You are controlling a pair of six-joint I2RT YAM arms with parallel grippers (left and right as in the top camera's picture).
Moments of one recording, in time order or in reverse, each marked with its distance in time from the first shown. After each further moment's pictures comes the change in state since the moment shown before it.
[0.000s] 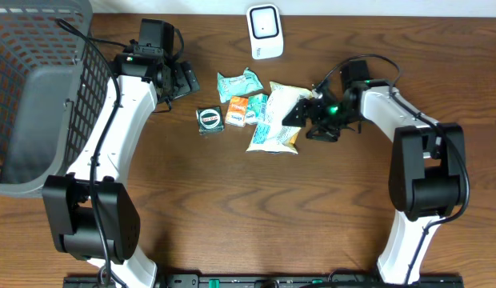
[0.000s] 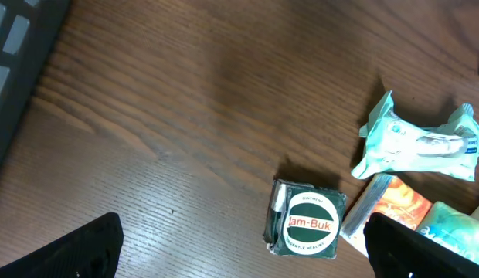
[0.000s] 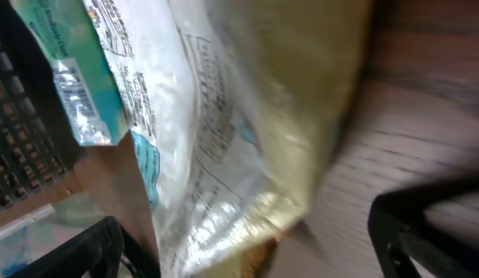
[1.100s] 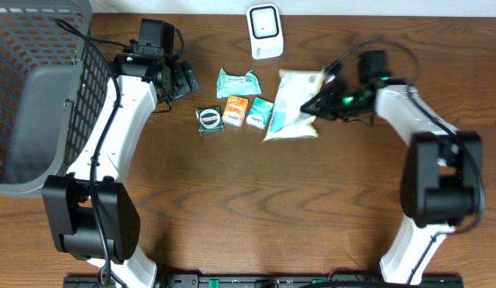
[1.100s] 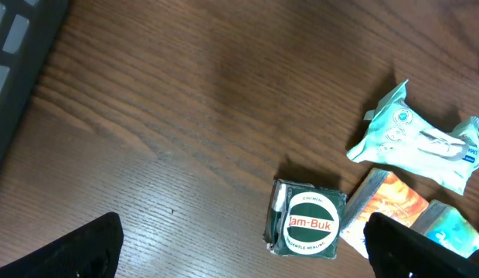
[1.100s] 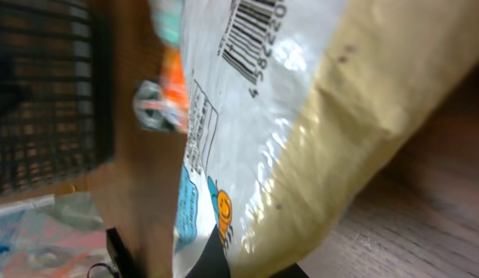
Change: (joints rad) left arm 0.000 0.000 0.000 0.000 0.000 0.000; right arm -0.085 -0.083 -0.002 0.128 -0.117 -0.147
